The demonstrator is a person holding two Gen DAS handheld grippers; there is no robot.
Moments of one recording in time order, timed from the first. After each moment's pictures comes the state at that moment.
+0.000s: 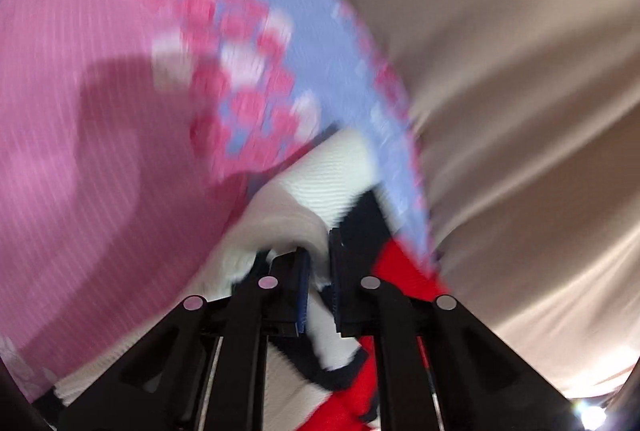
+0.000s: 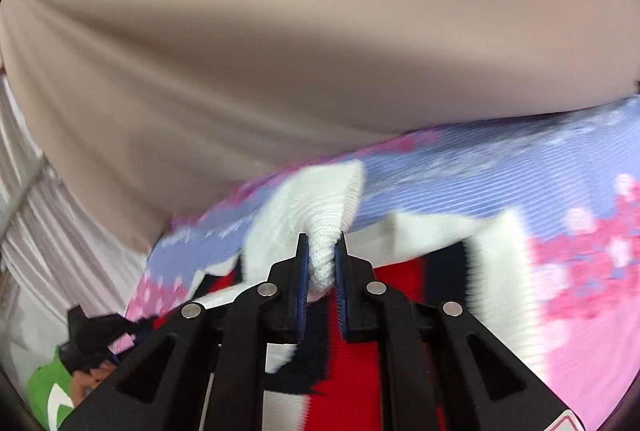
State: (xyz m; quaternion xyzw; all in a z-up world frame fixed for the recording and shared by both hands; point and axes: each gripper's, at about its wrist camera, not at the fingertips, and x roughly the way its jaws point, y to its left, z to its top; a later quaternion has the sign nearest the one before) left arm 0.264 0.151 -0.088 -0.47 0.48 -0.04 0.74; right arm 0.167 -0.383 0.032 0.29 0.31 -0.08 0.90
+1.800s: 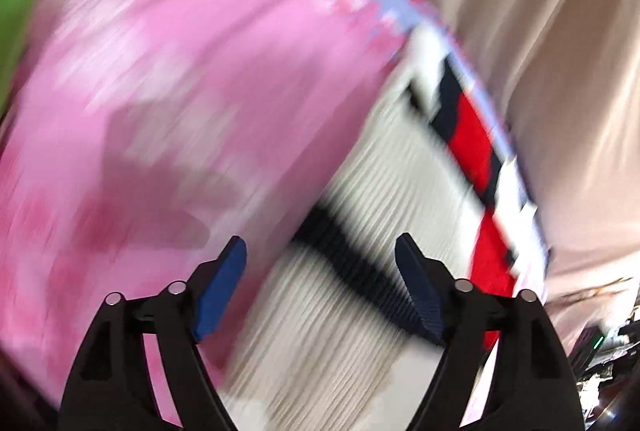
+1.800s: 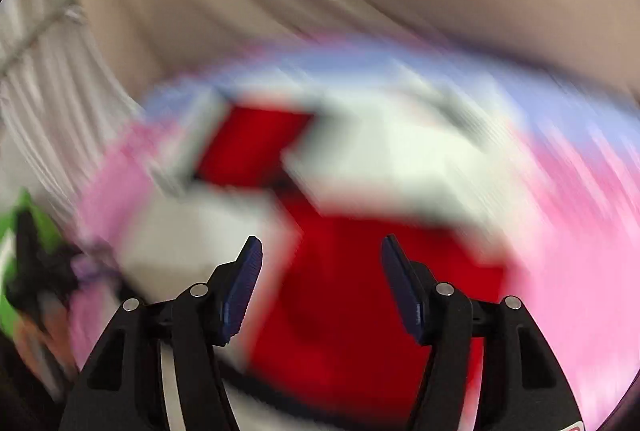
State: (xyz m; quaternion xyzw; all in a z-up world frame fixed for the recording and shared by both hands) left arm 0.080 0.200 -0.083 -0.29 0.56 -0.05 0.78; right arm 0.013 -0.333 -0.030 0.17 0.51 -0.05 0.84
